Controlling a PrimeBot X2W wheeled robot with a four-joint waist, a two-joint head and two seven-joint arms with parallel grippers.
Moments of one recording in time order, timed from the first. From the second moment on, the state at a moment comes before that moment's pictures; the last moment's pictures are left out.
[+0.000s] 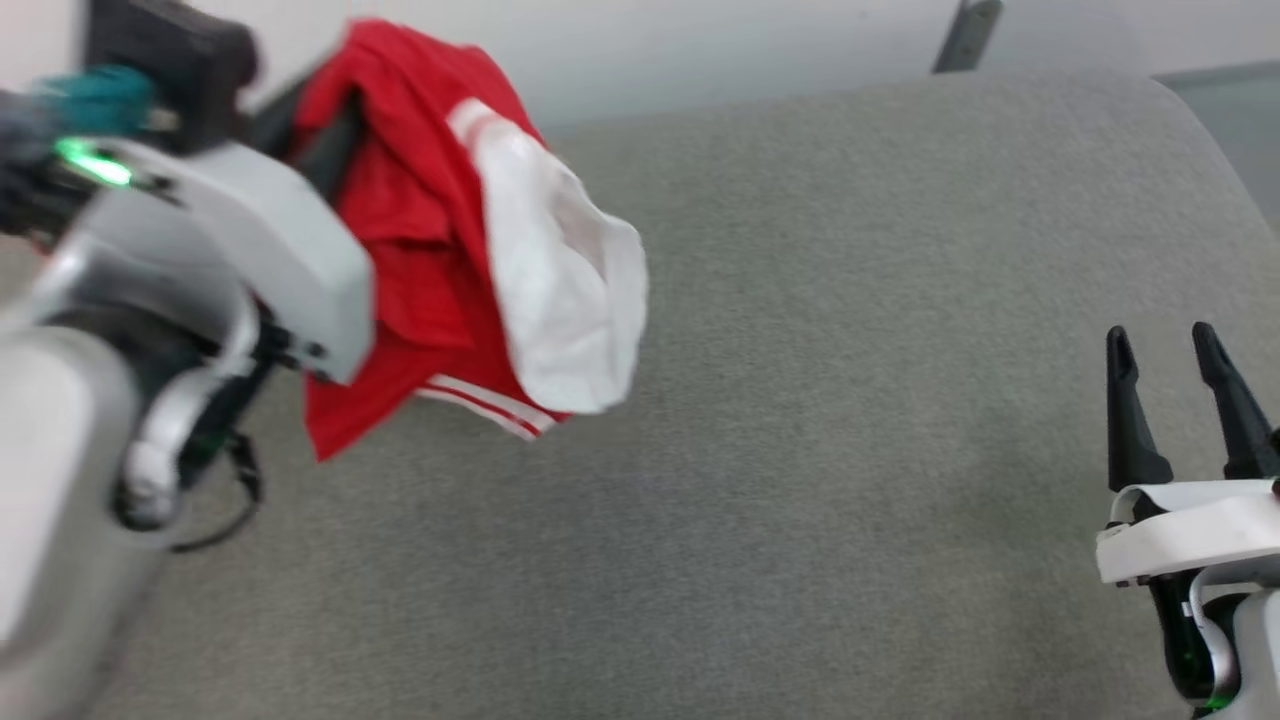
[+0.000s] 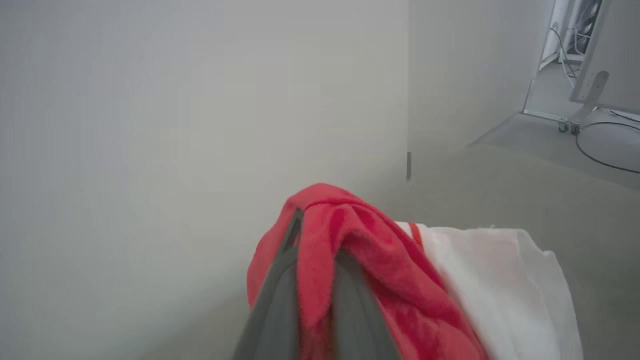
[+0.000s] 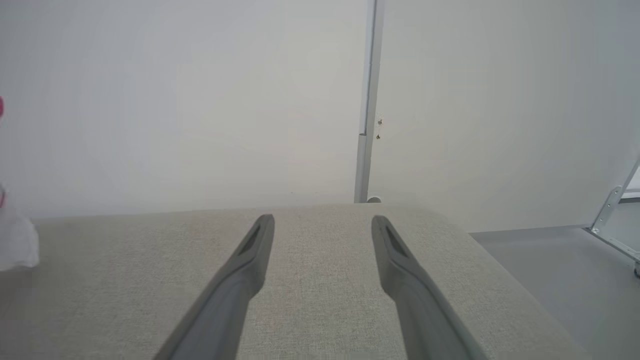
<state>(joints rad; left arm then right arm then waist) -0.79 0.65 -0.40 -0.23 -0.57 0.09 0.56 -0.27 -0.19 -0.05 0.20 0.23 0.13 -0.24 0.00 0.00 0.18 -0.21</state>
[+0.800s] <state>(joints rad) -0.63 0.52 -0.55 0.25 -0.67 0.04 0.60 -0.29 -0.12 -0.04 0.26 0.24 0.13 -0.26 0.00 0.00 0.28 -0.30</state>
